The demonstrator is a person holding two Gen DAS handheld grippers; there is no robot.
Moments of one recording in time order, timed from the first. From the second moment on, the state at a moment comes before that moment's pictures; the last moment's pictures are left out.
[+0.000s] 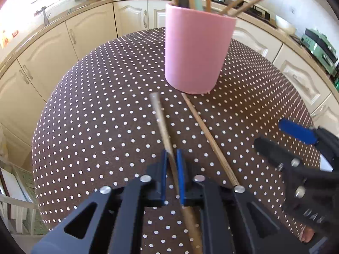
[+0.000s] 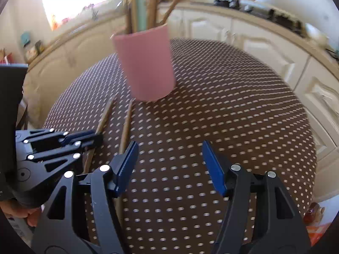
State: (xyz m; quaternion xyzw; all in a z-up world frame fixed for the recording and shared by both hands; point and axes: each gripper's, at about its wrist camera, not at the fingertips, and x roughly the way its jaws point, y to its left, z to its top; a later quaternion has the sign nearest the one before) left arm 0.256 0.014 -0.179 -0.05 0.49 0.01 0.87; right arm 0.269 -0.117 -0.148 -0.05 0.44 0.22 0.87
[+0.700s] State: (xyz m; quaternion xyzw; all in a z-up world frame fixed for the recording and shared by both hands) left arm 0.269 0.063 -0.174 -0.07 0.54 -0.03 0.84; right arm 0.299 -0.027 -0.160 -0.15 0.56 0.26 0.77
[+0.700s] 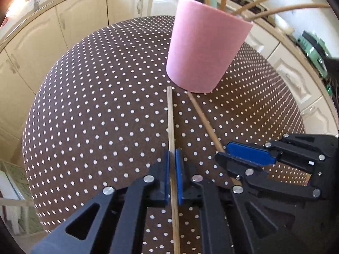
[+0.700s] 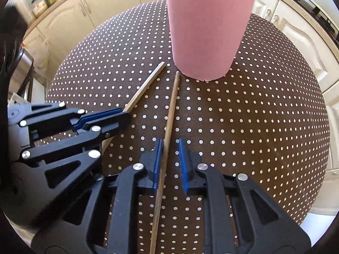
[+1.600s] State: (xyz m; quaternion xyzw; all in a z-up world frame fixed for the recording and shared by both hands) left arm 0.197 0.053 -0.079 -0.09 0.26 -0.08 0.96; right arm 0.235 -0.105 -0.075 -0.01 0.32 0.30 0.90
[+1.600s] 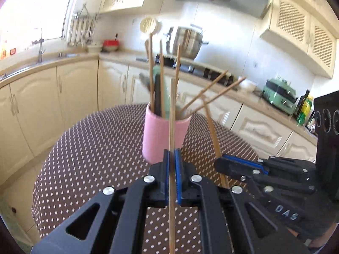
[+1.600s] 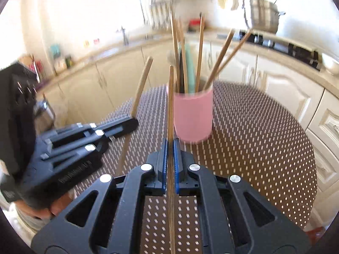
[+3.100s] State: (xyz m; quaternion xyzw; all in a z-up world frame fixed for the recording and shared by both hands) left arm 0.290 0.036 -0.005 -0.10 0.00 -0.01 0.99; right arm 0.301 -0.100 0.018 0.03 0.12 0.27 0.95
